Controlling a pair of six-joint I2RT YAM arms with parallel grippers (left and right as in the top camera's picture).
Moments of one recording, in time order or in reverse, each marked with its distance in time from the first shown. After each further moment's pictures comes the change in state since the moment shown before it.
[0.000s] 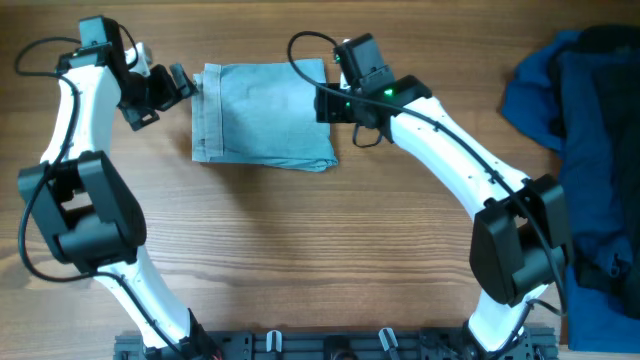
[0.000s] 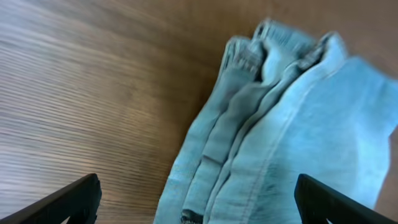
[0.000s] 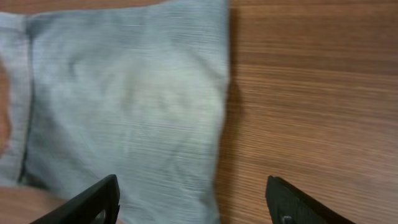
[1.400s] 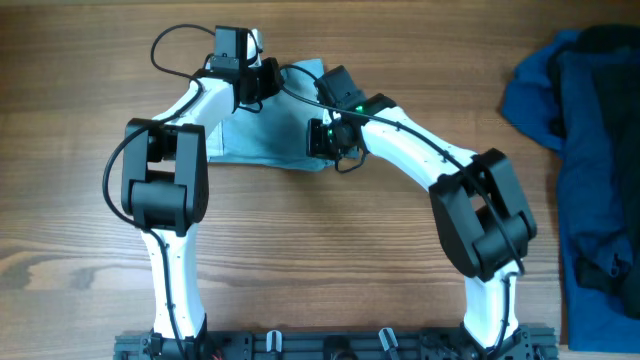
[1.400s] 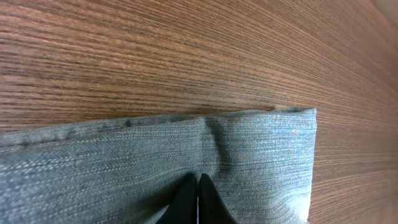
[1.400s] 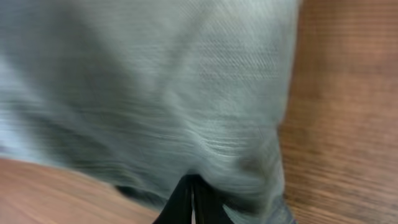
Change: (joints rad) left arm -0.373 0.223 -0.085 0.716 0.064 -0.235; right arm 0.061 0.181 -0.050 -0.013 -0.220 0.175
